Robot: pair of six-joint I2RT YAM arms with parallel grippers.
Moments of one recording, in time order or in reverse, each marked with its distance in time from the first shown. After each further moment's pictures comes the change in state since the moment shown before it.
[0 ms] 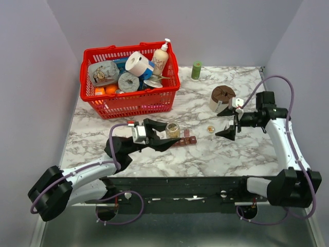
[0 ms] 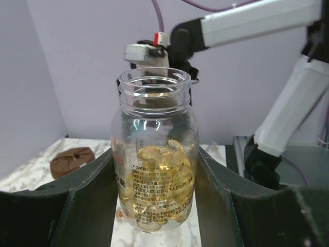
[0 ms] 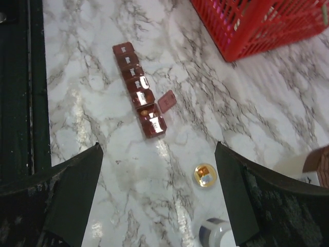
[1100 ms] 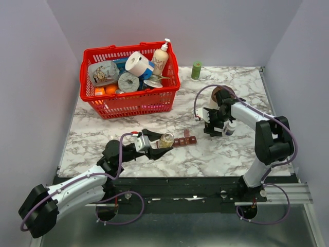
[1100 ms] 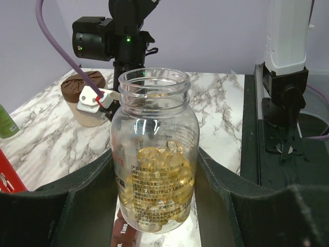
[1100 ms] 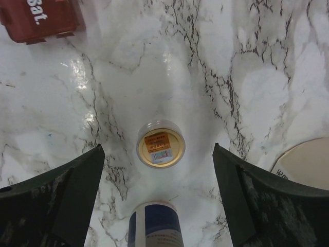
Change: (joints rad) left arm 0.020 -0.254 -0.143 -0.449 -0.017 0.200; right arm 0.378 0.555 0.110 0.257 0.800 -0.071
